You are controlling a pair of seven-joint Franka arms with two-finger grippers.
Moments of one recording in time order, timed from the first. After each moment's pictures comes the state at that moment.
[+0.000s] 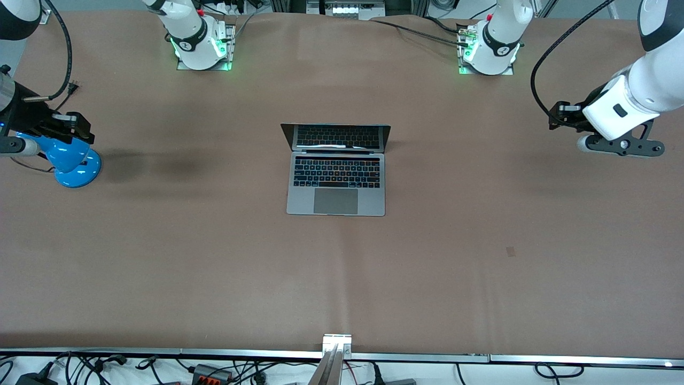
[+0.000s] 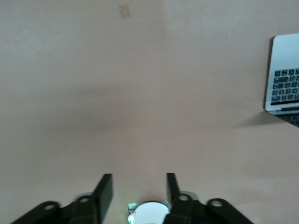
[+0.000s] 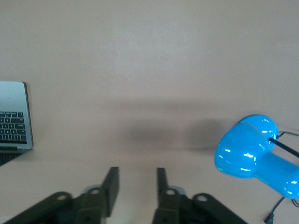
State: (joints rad) left arm -0.01 0.04 -0.08 -1.63 -0.01 1.41 0.01; right arm -0.06 0.03 0.04 -1.66 0.00 1.59 -0.04
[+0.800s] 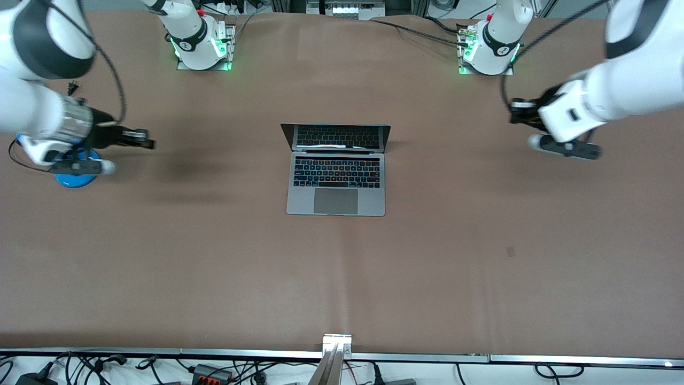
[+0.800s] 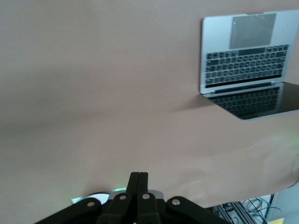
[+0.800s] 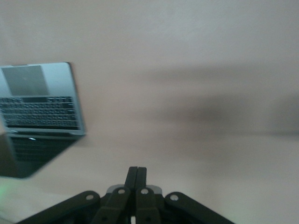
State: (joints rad) left arm -0.02 0.08 -0.19 -1.65 -0.24 1.41 -0.10; right arm 0.04 0.08 0.05 -1.84 0.26 1.69 0.15
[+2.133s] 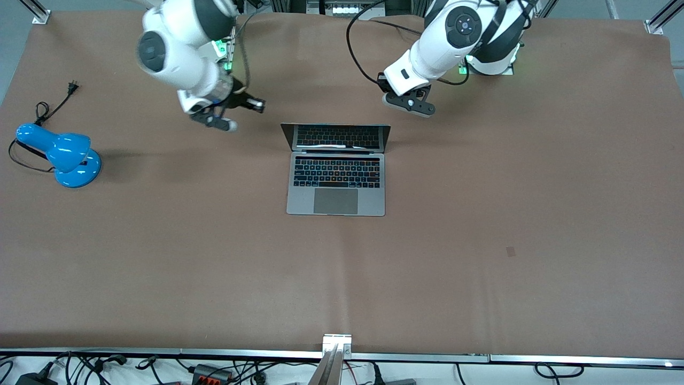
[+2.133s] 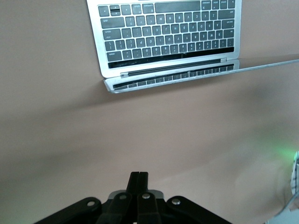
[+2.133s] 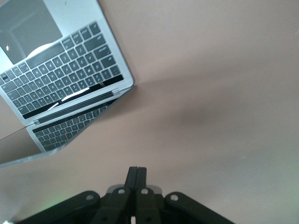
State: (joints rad) left arm -0.03 -0.09 -0.70 -2.28 -0.51 2.17 -0.29; right arm 0.53 -0.13 0.06 -2.41 0.47 2.22 0.69
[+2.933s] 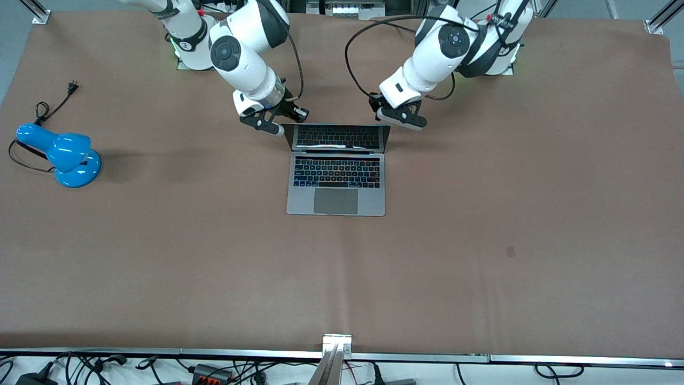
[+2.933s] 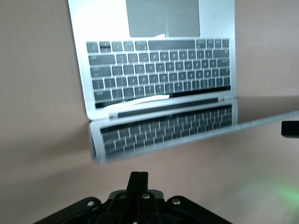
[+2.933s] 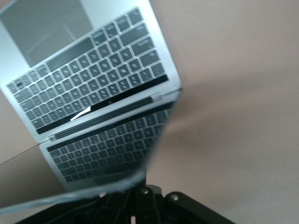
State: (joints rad) left arm -0.03 0.06 -0.75 -2.36 -0.51 2.57 -0.26; right arm 0.70 0.09 0.06 -2.32 0.46 2.48 0.79
